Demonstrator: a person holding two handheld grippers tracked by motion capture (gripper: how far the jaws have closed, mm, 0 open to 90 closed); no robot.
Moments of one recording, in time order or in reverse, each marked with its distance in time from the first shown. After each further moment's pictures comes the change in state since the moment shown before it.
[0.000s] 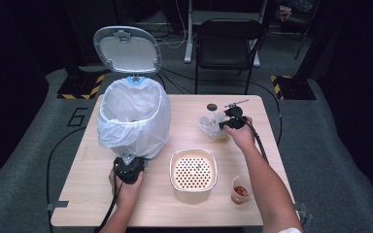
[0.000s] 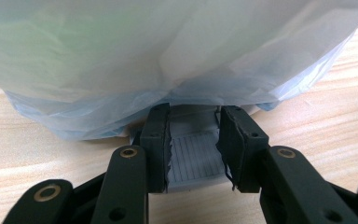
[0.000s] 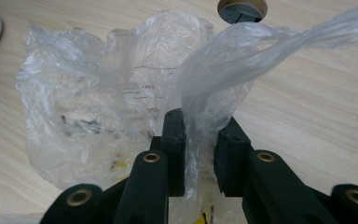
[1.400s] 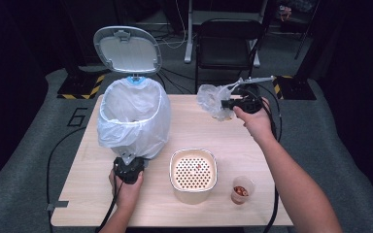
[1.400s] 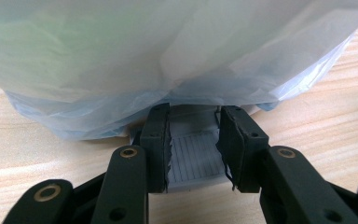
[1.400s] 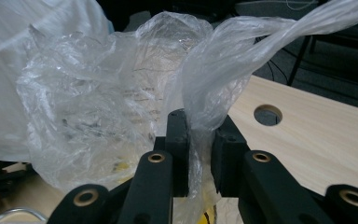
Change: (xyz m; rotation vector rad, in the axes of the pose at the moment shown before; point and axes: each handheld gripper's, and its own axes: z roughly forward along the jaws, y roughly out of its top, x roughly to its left) left arm 0.000 0.000 0.000 -0.005 0.003 -0.001; right arm 0.040 0.045 -0.150 -0.260 0.155 -0.045
